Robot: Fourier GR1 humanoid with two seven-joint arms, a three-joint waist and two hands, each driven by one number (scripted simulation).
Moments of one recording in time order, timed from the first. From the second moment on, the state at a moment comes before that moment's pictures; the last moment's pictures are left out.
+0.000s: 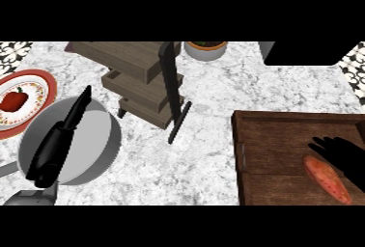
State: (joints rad) left arm -0.06 0.30 -0.10 -1.69 -0.20 0.02 -0.04; right arm 0.14 -0.67 0.03 -1.76 1.08 0.49 -0.25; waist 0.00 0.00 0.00
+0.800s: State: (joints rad) left arm -0.06 0.24 -0.06 -1.66 -0.26 -0.02 -0.07; right arm 0.07 -0.57 0.04 -1.61 1.18 0.46 -0.35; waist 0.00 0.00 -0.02
